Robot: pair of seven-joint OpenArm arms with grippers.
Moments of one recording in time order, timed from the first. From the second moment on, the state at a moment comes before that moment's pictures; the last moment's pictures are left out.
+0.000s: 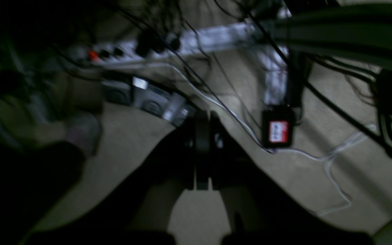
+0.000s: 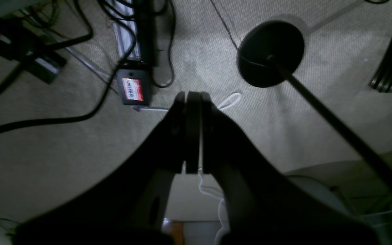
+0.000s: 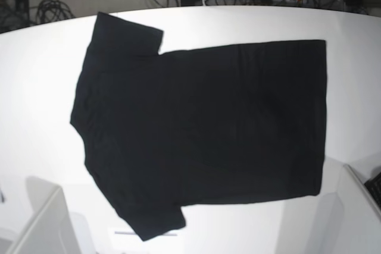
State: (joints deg) left arm 28.4 -7.5 2.1 41.2 0.8 0.3 -0.4; right arm -25.9 2.6 1.5 33.3 -1.5 1.0 -2.9
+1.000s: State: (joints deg) left arm 66.8 -19.4 1.3 103.4 0.2 0.5 0.7; right arm -54.9 -6.2 22.5 99.2 -1.2 1.0 -21.6
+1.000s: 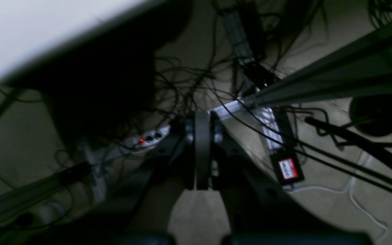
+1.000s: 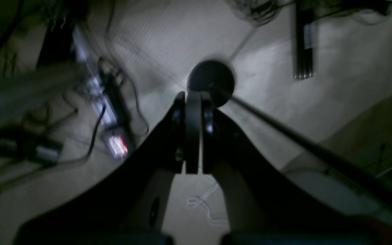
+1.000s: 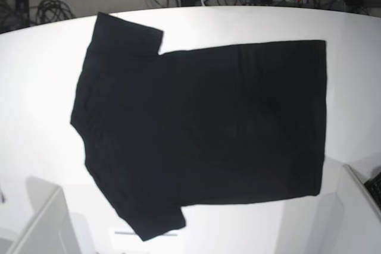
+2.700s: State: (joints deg) left arm 61.3 -21.3 -21.8 102.4 -45.7 -14.8 -3.9; right arm -30.6 5.5 30.7 95.1 53.2 11.1 -47.7
